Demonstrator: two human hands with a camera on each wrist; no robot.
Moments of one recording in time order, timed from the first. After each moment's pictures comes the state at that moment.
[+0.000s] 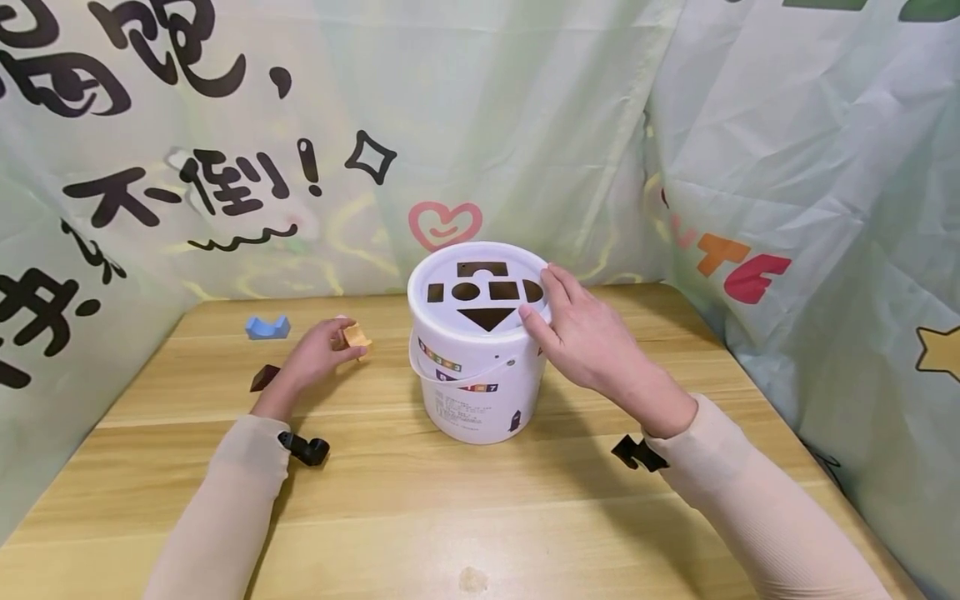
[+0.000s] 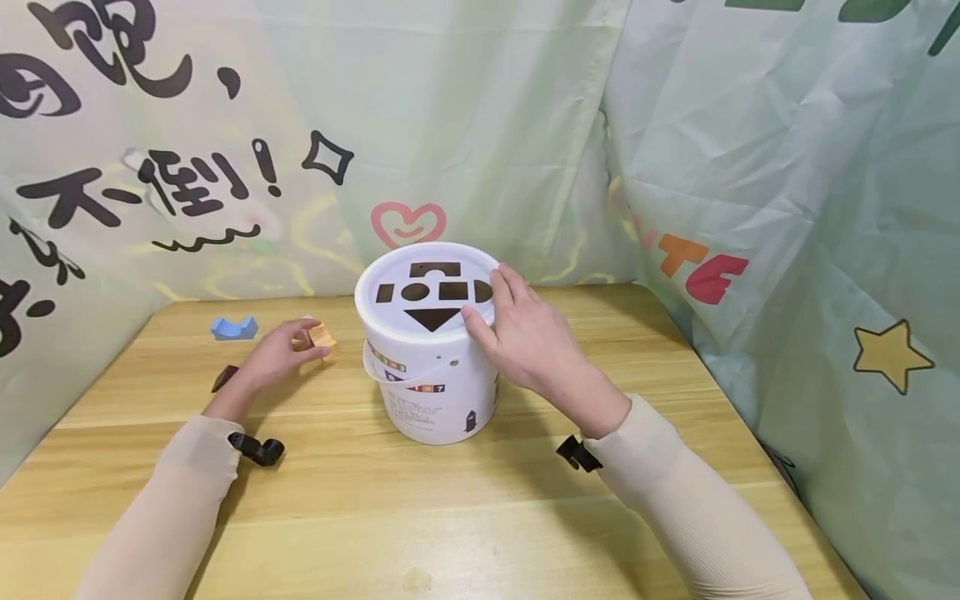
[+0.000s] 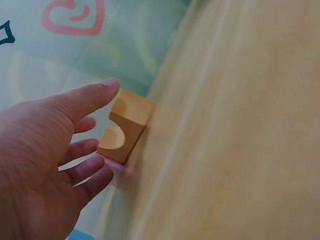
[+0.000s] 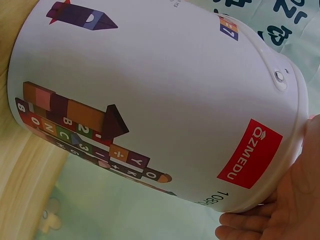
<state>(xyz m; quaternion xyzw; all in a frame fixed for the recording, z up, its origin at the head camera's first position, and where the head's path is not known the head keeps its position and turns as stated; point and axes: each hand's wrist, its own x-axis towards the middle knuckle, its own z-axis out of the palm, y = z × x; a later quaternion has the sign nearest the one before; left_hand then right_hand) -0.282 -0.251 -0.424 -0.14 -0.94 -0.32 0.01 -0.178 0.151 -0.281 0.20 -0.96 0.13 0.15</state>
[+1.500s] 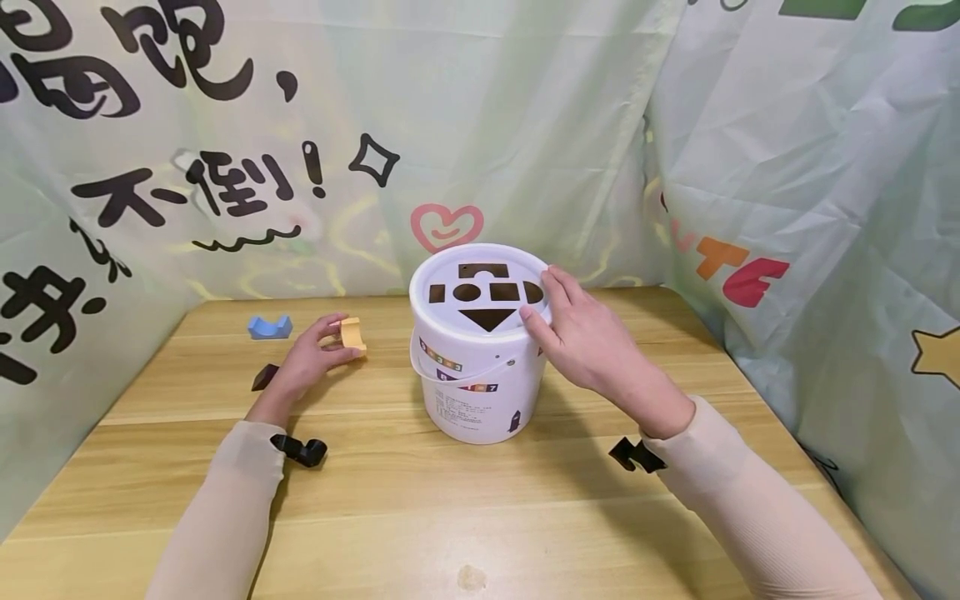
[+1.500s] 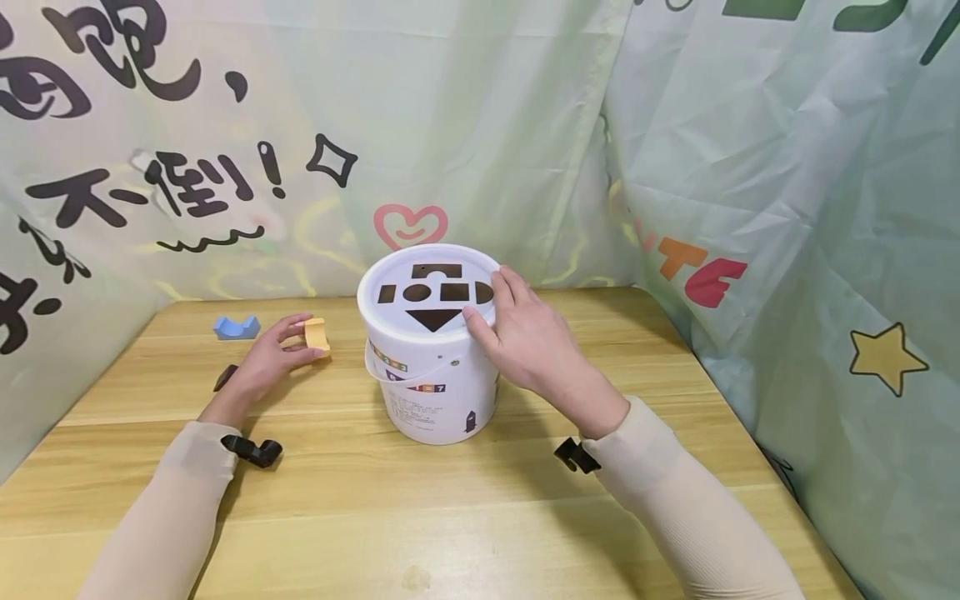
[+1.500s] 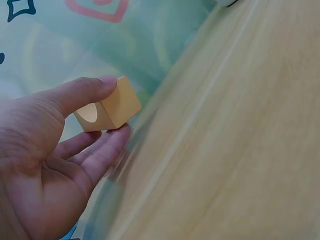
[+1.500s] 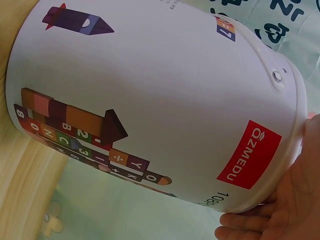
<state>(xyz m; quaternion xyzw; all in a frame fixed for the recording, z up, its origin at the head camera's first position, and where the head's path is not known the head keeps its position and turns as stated) -0.271 -0.261 -0.432 -0.08 -0.82 -0.57 -0.03 -0.177 0.151 -0.280 0.20 -0.96 0.14 0.14</state>
